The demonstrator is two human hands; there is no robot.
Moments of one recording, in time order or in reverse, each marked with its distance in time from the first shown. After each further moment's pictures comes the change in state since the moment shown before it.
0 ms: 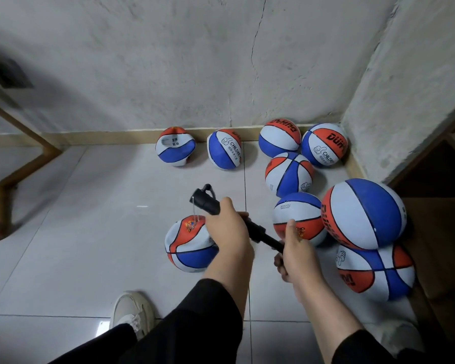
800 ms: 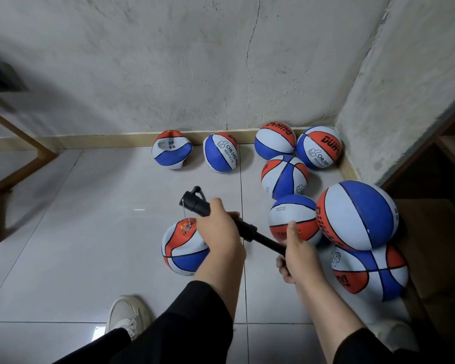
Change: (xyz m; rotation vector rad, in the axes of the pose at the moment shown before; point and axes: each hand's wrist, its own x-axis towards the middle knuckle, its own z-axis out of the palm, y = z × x) left_hand -0.004 0.011 -0.003 -0.034 0.019 0.009; right_hand -0.001 -0.003 -0.013 0.034 -0.035 0.015
